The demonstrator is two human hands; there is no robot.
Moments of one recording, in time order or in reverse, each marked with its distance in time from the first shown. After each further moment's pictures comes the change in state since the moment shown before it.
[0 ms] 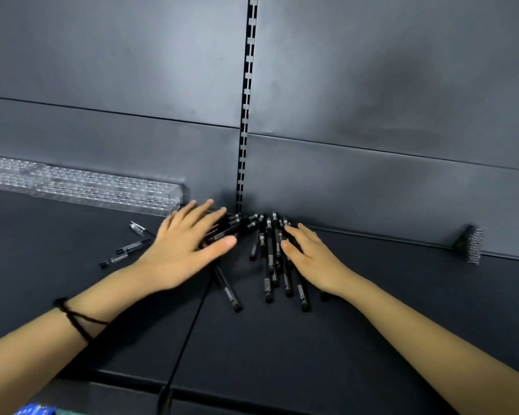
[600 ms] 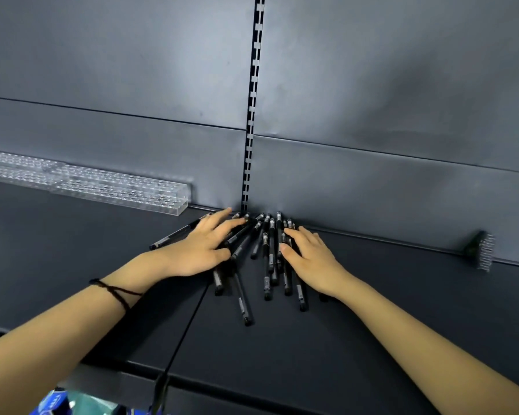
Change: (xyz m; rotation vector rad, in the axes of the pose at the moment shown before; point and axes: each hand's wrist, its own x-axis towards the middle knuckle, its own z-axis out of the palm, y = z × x) left_hand 0.021 0.004 0.013 -0.145 -0.236 0.058; right_hand -0.004 -0.005 0.001 -0.077 -0.018 -0.006
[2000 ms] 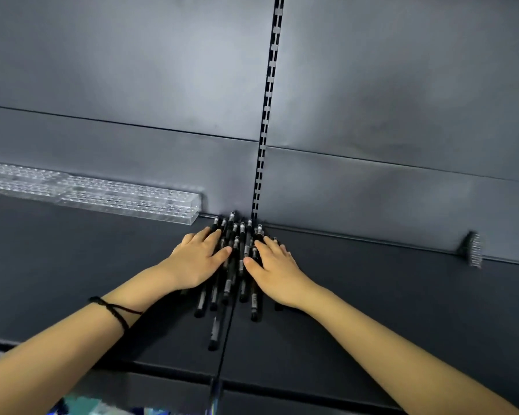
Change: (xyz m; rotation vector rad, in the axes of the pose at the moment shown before) left_hand -0.010 -0.047 -0.003 0.163 0.048 -0.260; right_hand -0.004 -0.095 0.044 -0.071 -0.078 0.015
